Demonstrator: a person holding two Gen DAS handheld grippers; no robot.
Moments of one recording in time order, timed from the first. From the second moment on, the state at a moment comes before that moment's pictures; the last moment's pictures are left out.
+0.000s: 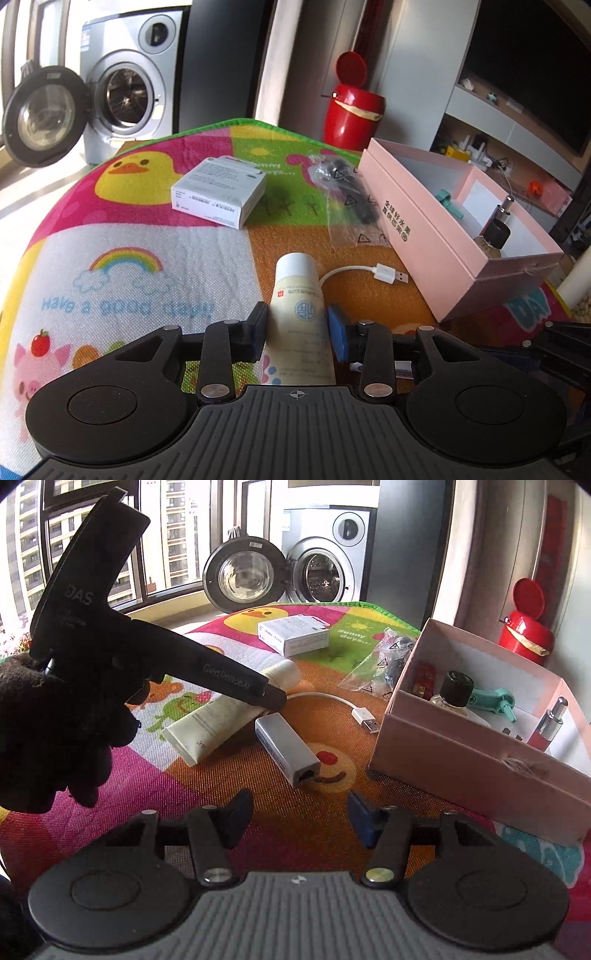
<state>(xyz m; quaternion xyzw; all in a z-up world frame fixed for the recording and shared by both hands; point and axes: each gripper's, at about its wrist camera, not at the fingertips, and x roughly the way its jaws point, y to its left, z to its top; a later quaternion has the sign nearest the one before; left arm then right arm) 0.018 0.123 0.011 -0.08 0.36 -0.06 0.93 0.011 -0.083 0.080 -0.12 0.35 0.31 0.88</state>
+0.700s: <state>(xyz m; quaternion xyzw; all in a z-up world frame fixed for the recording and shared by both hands) -0.068 0.138 0.004 -0.14 0.34 -0.07 0.93 -0.026 -0.124 0.087 -0.22 0.33 0.27 0.88</state>
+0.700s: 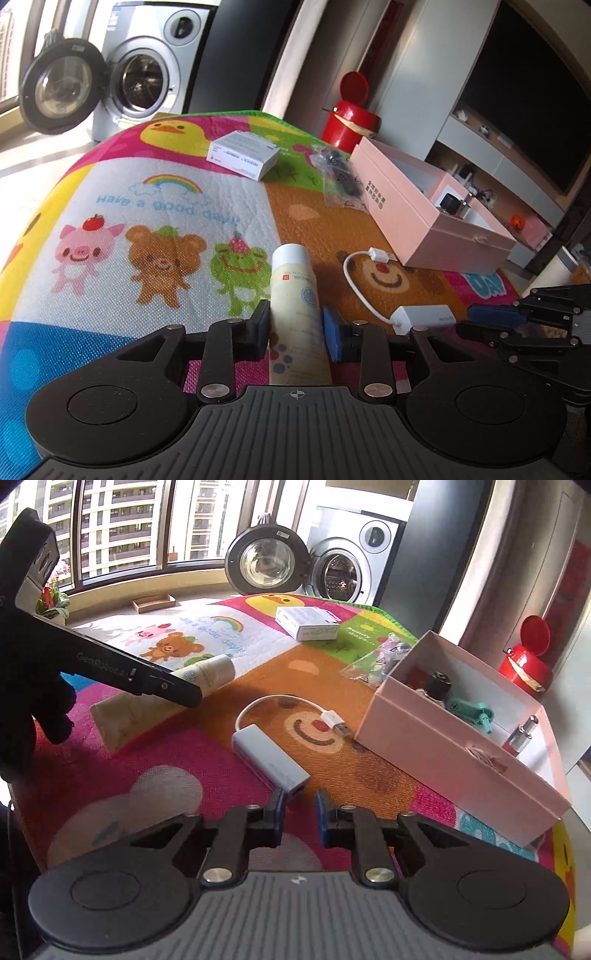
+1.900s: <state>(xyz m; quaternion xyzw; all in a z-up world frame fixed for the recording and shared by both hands) -0.105 0.097 0.021 -0.05 0.28 -0.10 0.95 -0.053 -0.154 0.149 -0.09 0.28 0.24 0.92</state>
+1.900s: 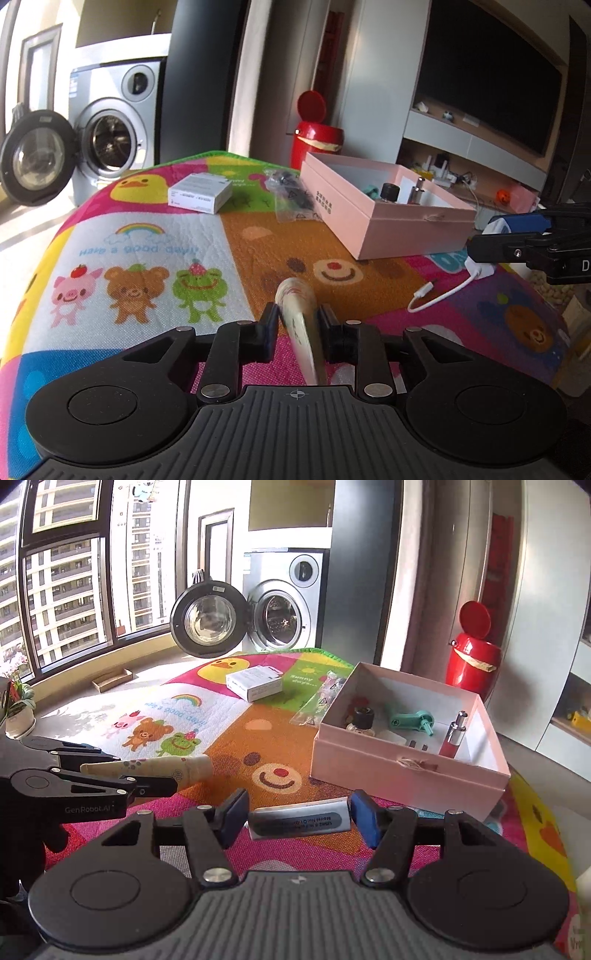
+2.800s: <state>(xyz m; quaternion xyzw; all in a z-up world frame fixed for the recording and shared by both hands) -0.082 0.050 0.117 0.02 0.16 -0.19 0.97 -0.030 -0.211 0.218 -0.05 0.18 0.18 0.97</state>
